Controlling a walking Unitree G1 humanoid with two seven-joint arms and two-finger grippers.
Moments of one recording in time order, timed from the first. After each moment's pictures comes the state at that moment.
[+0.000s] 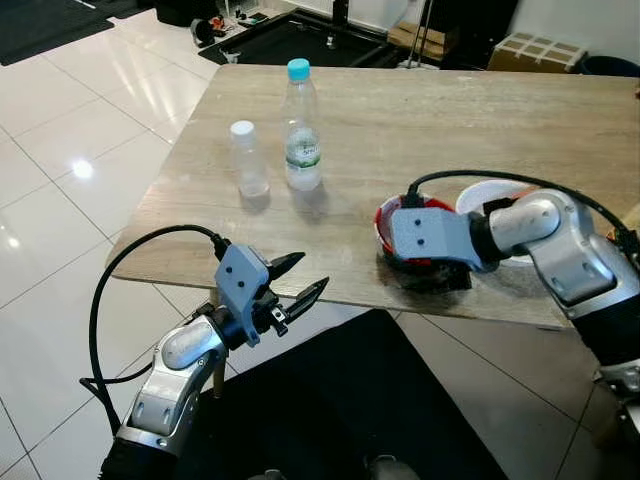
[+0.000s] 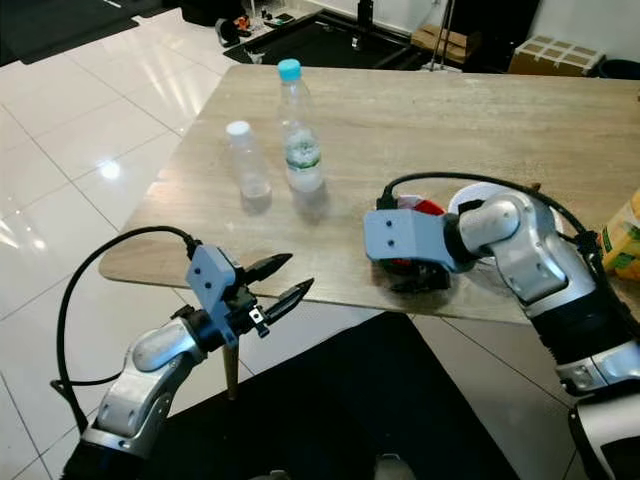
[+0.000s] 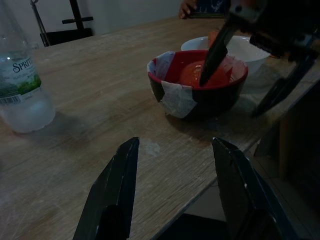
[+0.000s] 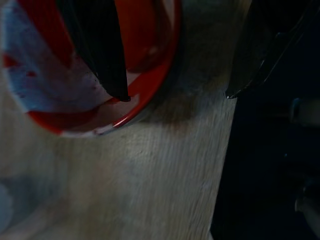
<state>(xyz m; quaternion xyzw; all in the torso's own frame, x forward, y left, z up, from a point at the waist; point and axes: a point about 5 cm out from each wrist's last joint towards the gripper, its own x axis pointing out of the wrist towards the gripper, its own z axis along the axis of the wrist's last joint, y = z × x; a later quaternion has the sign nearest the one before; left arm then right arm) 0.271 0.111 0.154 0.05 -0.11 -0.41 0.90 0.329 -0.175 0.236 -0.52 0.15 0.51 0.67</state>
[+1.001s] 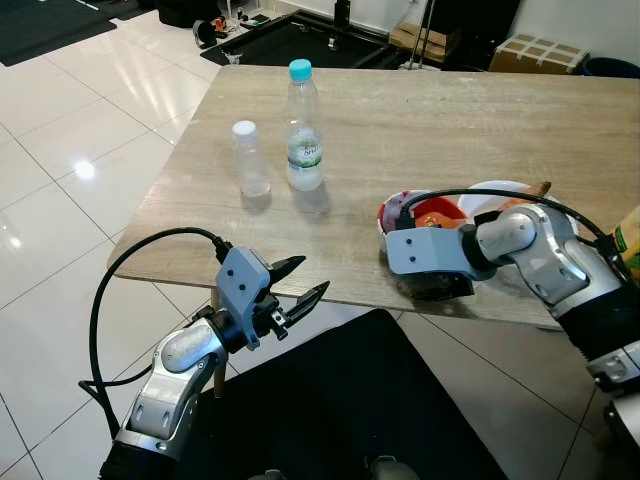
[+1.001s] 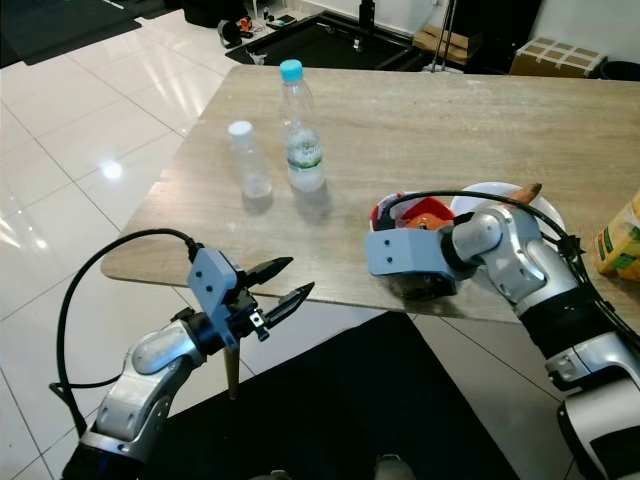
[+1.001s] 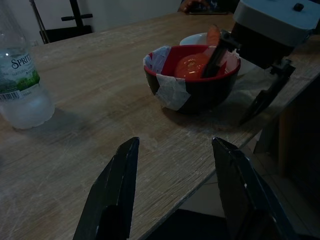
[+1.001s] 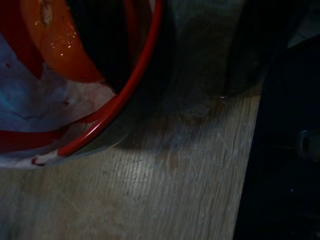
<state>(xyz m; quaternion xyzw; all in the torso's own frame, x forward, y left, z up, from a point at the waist) 0.268 0.111 0.152 0.06 -0.11 -0.41 0.90 0.343 -0.183 0.215 -0.56 0.19 0.49 0.64</state>
